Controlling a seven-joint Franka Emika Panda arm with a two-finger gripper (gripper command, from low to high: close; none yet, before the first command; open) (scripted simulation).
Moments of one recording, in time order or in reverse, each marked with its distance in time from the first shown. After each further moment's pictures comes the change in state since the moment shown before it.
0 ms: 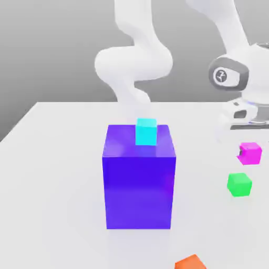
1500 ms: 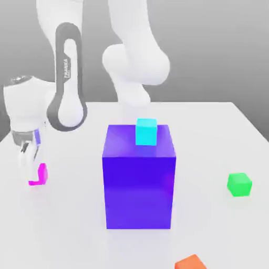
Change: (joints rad) arm -1.047 0.117 -0.853 -0.097 -0.031 0.197 -0.382
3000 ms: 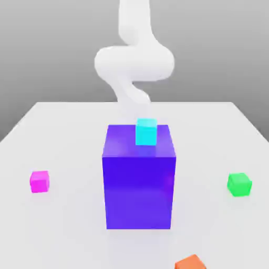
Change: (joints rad) arm 0.700 -0.776 0.153 0.488 -0.060 -0.542 -0.390
